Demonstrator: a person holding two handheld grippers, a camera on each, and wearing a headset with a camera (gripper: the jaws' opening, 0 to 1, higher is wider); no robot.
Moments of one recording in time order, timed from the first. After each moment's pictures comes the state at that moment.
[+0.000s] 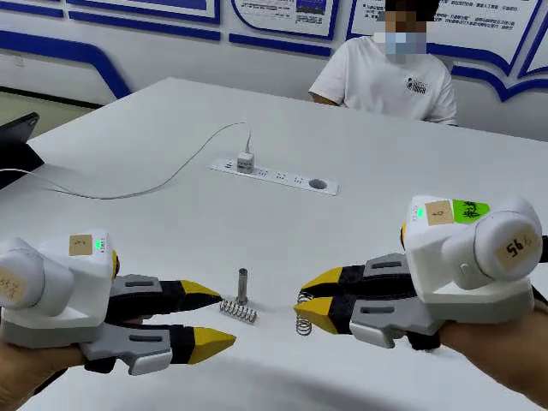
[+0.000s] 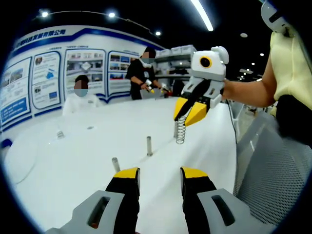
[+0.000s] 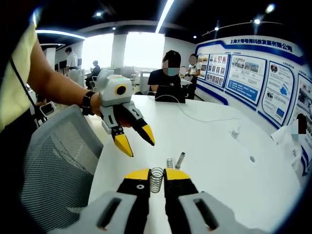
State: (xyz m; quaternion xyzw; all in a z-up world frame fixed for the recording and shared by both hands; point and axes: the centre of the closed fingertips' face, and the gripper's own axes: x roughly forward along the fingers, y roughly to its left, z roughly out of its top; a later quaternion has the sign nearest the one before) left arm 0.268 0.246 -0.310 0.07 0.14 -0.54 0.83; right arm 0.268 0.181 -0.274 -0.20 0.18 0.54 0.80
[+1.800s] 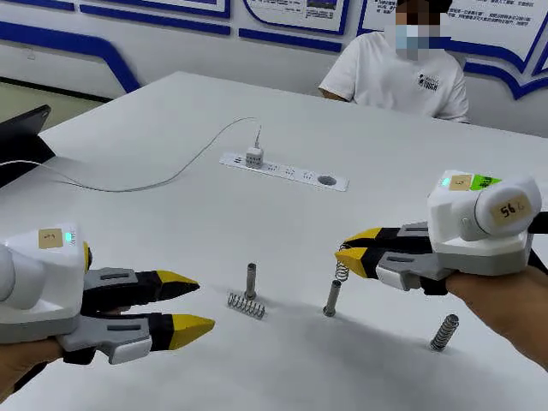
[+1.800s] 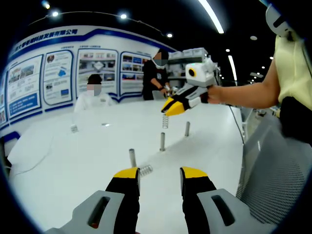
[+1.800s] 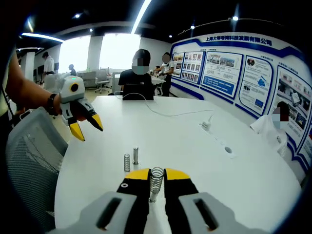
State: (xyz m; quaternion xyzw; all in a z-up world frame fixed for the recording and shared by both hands) left arm 0.275 0.277 -0.312 0.06 0.14 -0.50 0.86; right arm 0.353 0.141 -0.286 -0.19 0.18 0.45 0.85
